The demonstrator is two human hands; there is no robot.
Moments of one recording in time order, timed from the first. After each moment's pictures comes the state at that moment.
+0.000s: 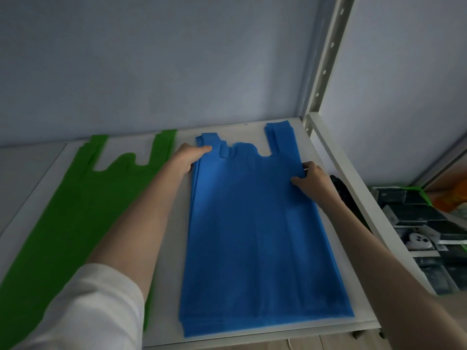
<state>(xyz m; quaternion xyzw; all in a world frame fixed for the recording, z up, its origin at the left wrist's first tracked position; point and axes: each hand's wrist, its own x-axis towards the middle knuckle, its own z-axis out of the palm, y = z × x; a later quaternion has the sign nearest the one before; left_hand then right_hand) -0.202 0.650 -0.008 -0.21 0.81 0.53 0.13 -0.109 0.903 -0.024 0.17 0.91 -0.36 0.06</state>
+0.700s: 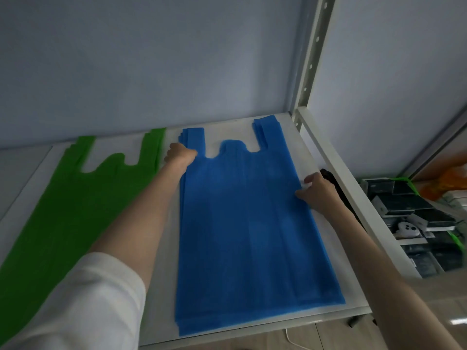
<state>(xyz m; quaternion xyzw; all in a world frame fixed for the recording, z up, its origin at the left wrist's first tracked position) -0.214 0.650 -0.032 -0.24 0.88 0.41 0.05 -0.066 0.915 -0.019 0.22 0.90 -0.35 0.10</state>
